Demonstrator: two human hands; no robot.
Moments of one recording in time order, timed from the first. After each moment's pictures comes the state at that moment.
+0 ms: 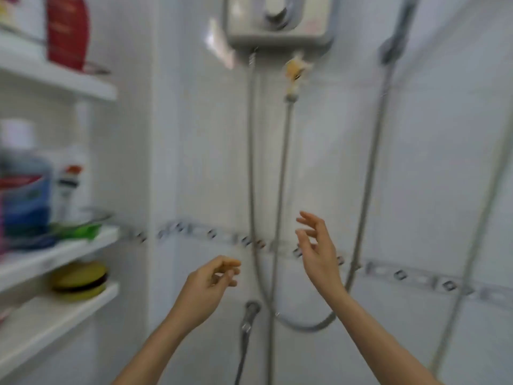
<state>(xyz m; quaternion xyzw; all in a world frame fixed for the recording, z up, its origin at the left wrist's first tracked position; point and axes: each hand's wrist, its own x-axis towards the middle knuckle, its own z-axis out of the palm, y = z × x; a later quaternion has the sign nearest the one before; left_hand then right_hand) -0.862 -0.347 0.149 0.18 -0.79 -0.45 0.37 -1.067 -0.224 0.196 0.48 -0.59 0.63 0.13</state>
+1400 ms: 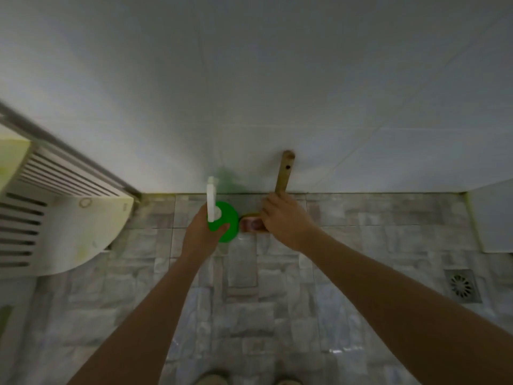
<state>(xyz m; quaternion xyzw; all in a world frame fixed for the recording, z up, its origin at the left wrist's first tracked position) -0.205 -0.193 -0.797 0.83 -0.23 -0.39 0.32 -0.354 -0.324 -0.775 0.98 -0.11 -0.16 0.10</state>
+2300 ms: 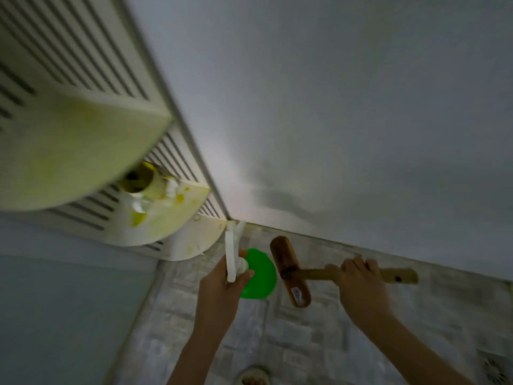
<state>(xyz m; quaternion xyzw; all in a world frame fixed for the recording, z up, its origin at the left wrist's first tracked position) -0.190 -0.055 -0.544 0.84 -0.15 -0.29 0.44 -0.360 -0.246 -0.575 0.94 -0.30 -0.15 0.03</state>
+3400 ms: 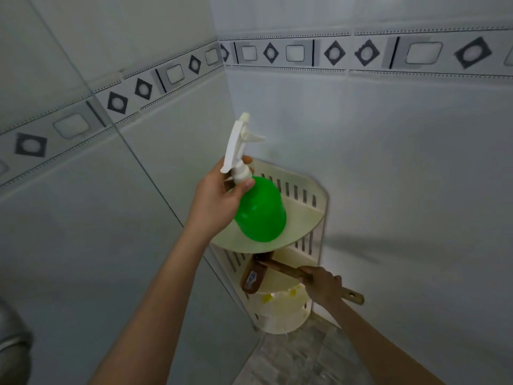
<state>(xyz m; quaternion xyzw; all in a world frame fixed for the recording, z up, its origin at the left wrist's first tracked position) 0.000 0.031 0.015 0.81 -0.24 -0.02 0.53 -0.096 -0.137 -0.241 0.93 -0.26 -0.08 -0.26</state>
